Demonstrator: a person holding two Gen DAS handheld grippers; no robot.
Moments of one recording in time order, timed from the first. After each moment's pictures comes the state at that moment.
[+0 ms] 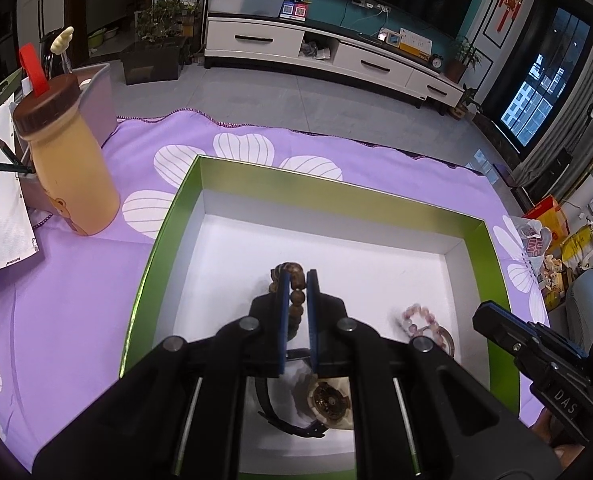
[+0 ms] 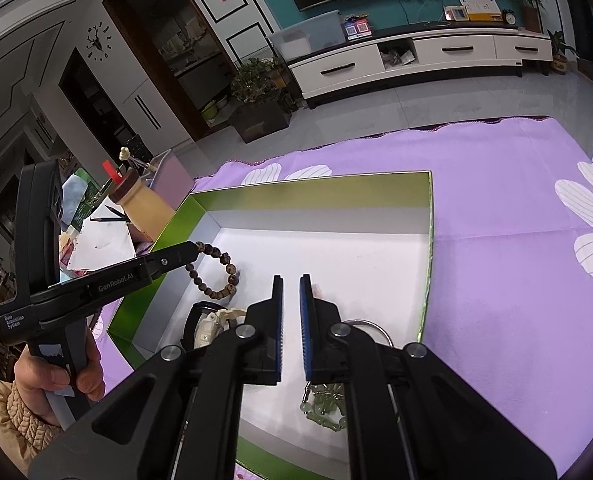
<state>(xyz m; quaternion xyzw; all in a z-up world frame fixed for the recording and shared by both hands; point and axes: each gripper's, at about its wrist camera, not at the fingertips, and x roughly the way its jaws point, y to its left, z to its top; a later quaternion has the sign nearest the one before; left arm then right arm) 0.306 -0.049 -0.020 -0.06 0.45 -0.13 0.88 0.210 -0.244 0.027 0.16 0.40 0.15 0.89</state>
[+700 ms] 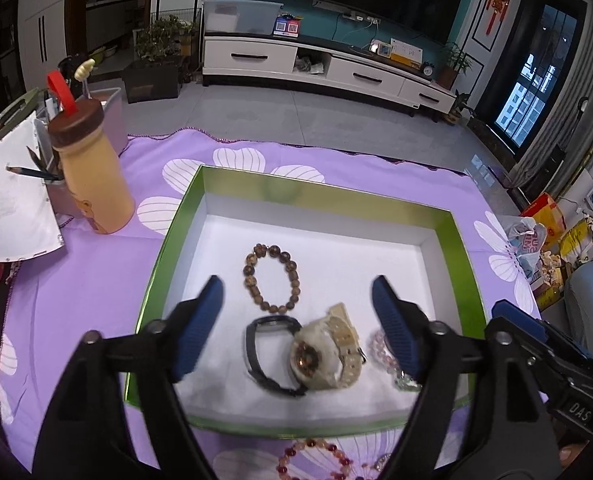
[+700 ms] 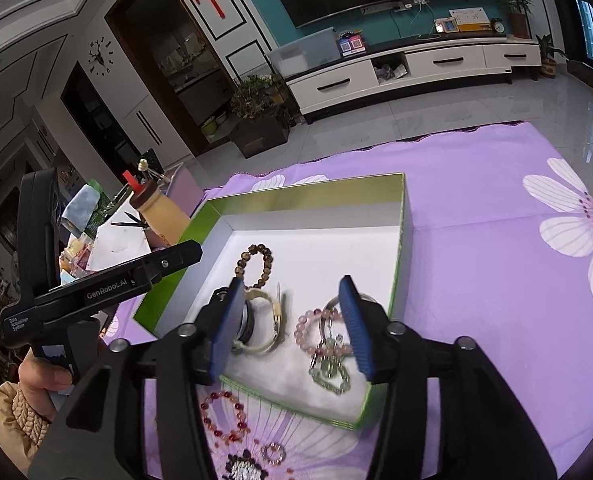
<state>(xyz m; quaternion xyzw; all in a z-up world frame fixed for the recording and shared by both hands) 0.256 -0.056 0.012 -0.04 0.42 -0.13 0.90 0.154 -0.259 0.052 0.18 0.37 0.14 0.90</state>
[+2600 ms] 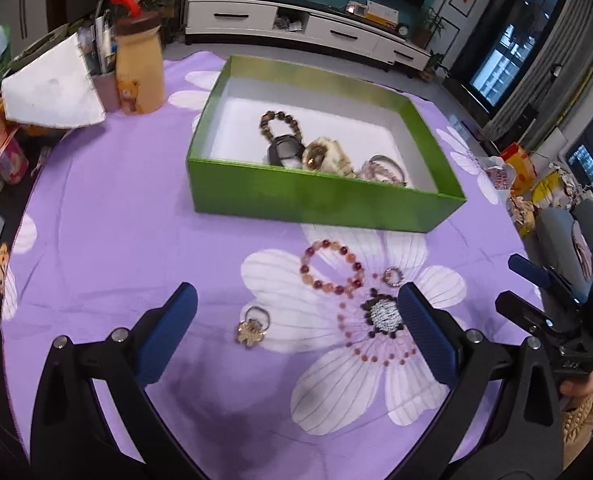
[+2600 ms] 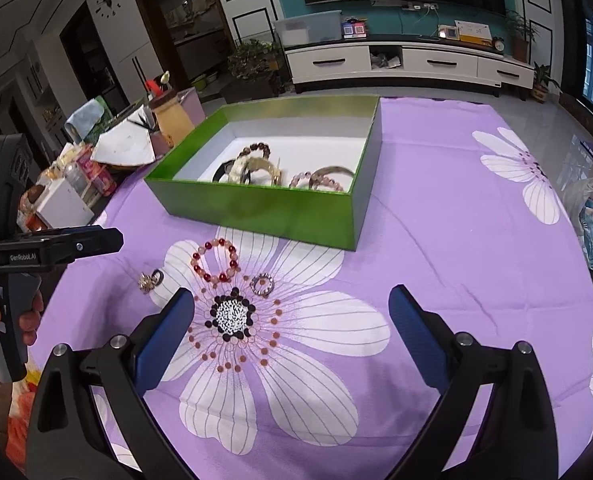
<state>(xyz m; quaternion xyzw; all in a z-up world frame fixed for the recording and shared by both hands) 0.115 0.012 -0.013 -0.04 0.48 -0.17 0.86 0.021 -0.230 0.031 0.07 0.42 0.11 0.90</state>
